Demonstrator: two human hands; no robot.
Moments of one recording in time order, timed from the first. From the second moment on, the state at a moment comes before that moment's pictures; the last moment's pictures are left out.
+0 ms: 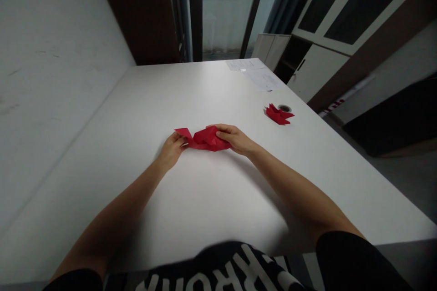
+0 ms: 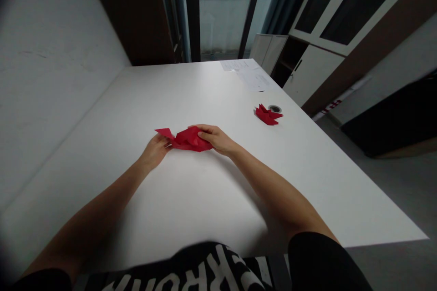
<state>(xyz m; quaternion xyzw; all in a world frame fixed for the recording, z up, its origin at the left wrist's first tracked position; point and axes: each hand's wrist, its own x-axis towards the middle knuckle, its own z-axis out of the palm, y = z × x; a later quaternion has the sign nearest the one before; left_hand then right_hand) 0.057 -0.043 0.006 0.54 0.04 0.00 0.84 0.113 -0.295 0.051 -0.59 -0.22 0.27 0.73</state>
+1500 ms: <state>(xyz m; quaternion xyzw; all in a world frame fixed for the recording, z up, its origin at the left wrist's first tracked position) 0.051 -0.048 0.025 0.47 0.02 0.03 0.88 0.091 -0.268 0.035 -0.62 -0.14 0.13 0.76</state>
